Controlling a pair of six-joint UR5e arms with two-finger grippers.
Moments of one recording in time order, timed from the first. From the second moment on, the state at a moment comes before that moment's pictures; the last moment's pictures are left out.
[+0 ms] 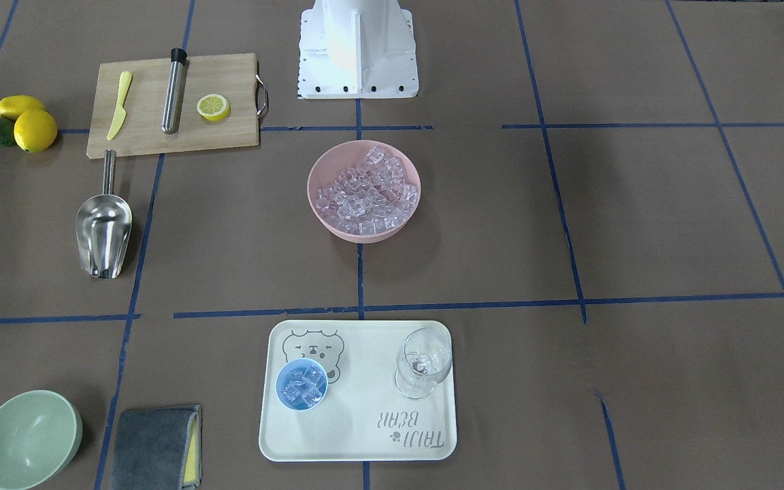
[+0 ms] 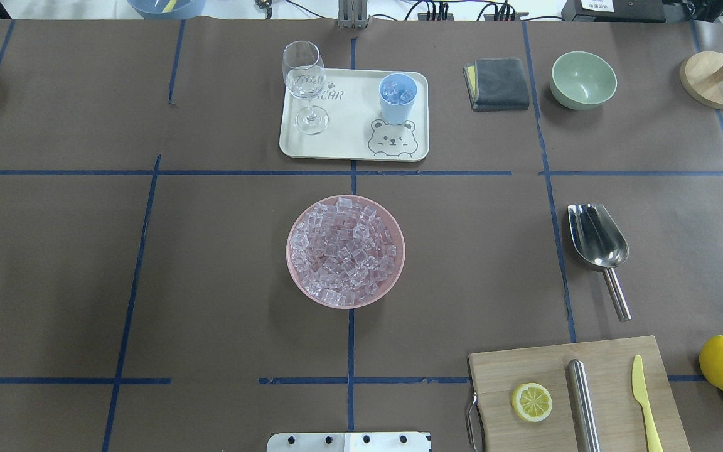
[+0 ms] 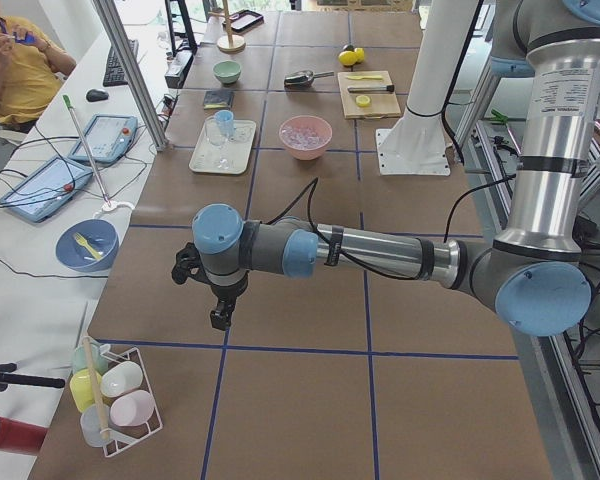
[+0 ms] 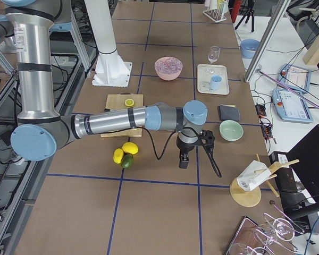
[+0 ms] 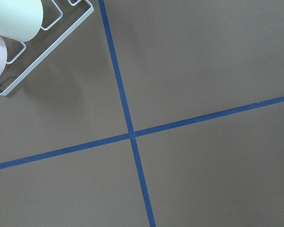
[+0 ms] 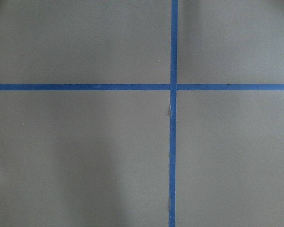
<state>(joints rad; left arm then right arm) -1.57 -1.65 -1.62 -1.58 -2.39 0.14 1.49 -1.55 1.75 -1.76 2.31 0.08</state>
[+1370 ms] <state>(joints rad) -1.57 -1.64 -1.58 -1.57 -2.39 0.13 1.49 -1.55 1.73 -1.76 2.35 0.09</state>
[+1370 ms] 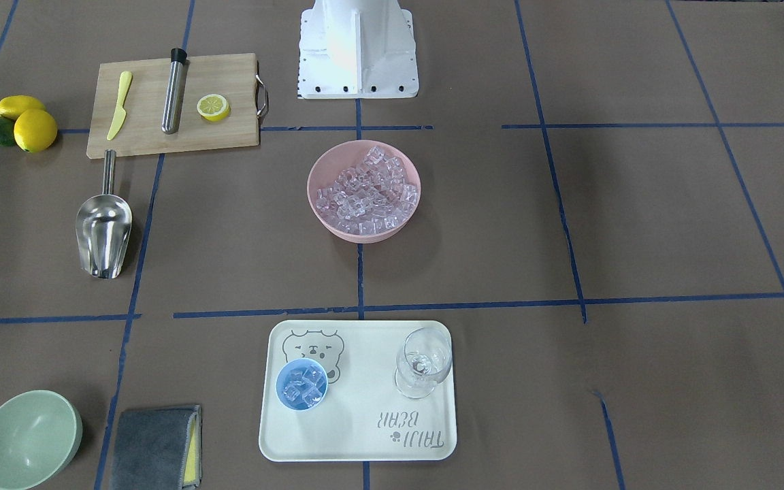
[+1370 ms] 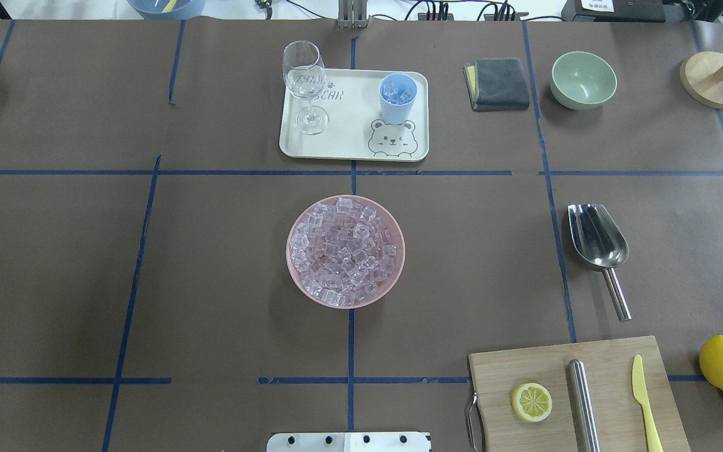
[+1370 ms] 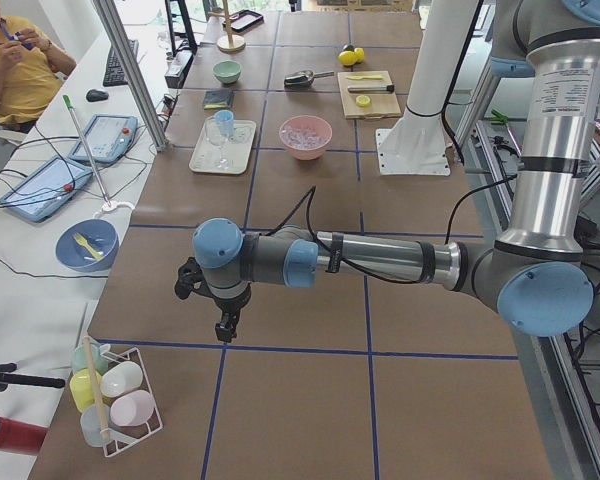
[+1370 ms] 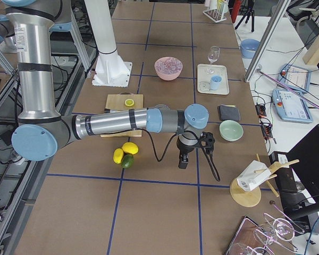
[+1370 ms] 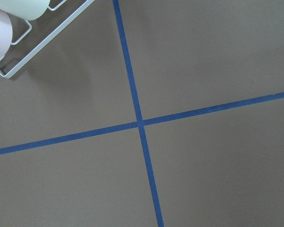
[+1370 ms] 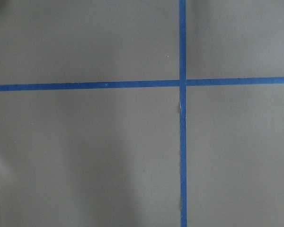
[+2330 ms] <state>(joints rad) -1.57 -1.64 -1.59 -1.49 -2.38 0.14 1.49 -1.55 1.73 -1.76 2.35 0.10</state>
